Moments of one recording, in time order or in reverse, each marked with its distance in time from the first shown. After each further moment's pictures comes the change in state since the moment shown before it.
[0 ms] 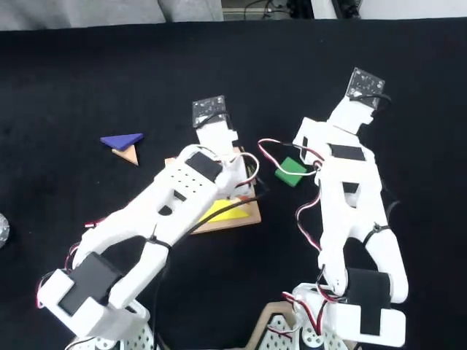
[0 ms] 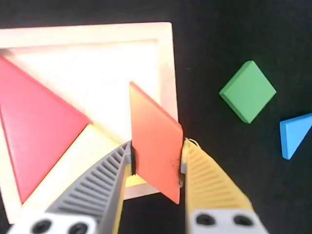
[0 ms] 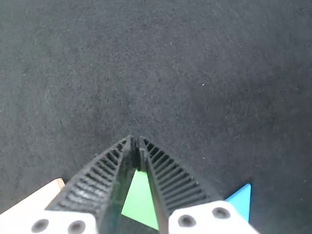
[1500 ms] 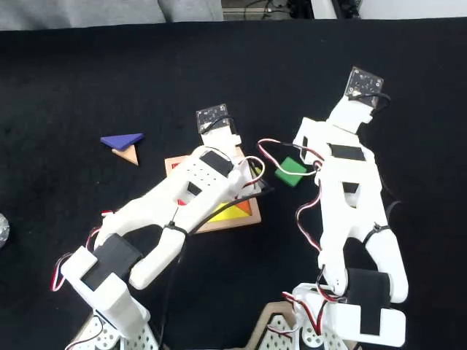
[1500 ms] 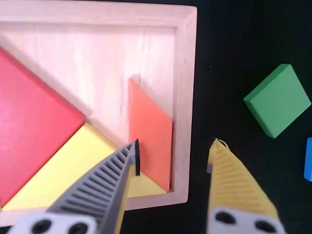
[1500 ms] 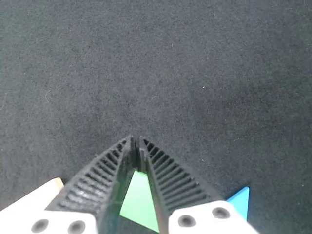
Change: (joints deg) left arm 0.2 9.3 -4.3 0.6 5.2; right arm 0.0 0.0 0.0 -0.4 1.0
